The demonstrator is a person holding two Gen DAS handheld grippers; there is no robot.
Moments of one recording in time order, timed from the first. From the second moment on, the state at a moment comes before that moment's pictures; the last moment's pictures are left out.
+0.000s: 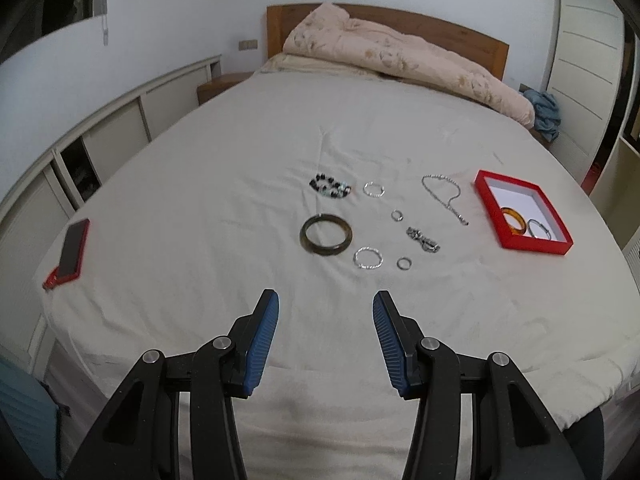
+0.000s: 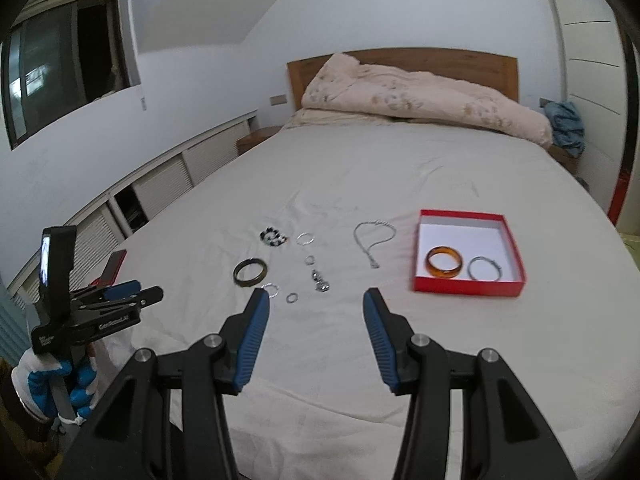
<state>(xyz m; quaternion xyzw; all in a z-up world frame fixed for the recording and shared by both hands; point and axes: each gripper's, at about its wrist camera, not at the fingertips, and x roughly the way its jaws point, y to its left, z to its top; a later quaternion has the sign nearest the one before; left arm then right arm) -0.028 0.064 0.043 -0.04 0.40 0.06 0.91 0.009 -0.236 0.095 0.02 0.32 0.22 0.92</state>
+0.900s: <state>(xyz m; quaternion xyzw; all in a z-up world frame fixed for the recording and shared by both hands) 0.128 0.067 -0.088 -0.11 0.51 0.01 0.85 0.171 -0.167 -0.075 0.00 0.44 0.29 0.85</state>
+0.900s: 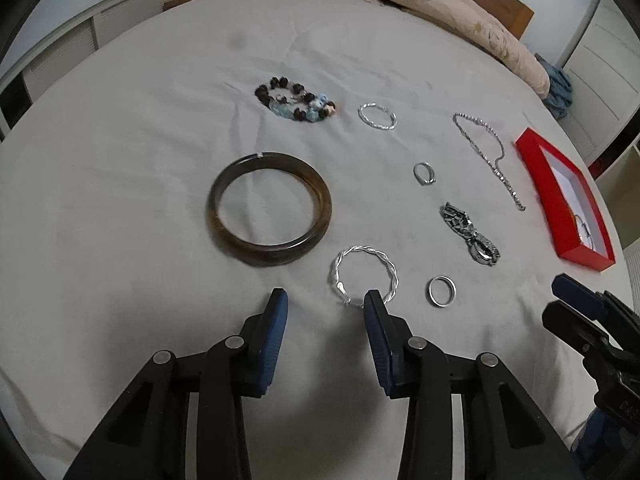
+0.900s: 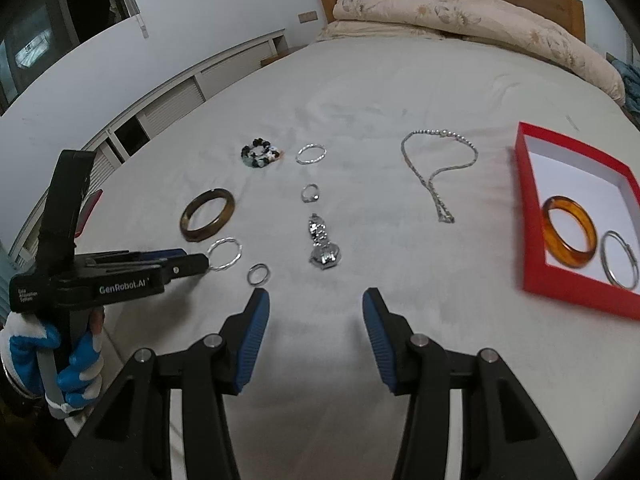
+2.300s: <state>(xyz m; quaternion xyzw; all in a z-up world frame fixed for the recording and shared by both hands) 0.117 0.037 -0.049 -0.05 0.48 0.00 0.87 0.191 -0.178 -0.056 -0.01 0.41 0.28 0.87</state>
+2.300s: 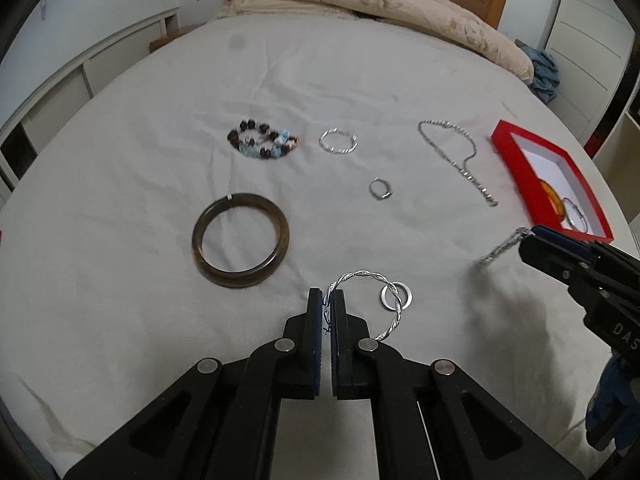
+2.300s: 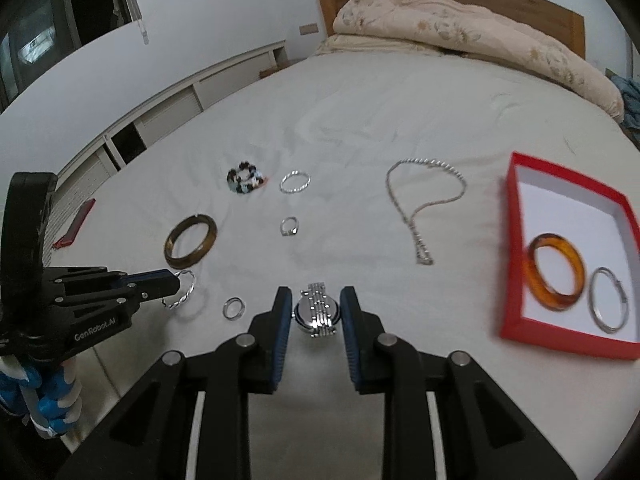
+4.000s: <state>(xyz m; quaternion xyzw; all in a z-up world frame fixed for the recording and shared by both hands) 0.331 -0.241 -0.080 0.07 0.48 -0.15 0.86 0.328 -0.414 -0.089 0.02 0.45 0.08 0.89</state>
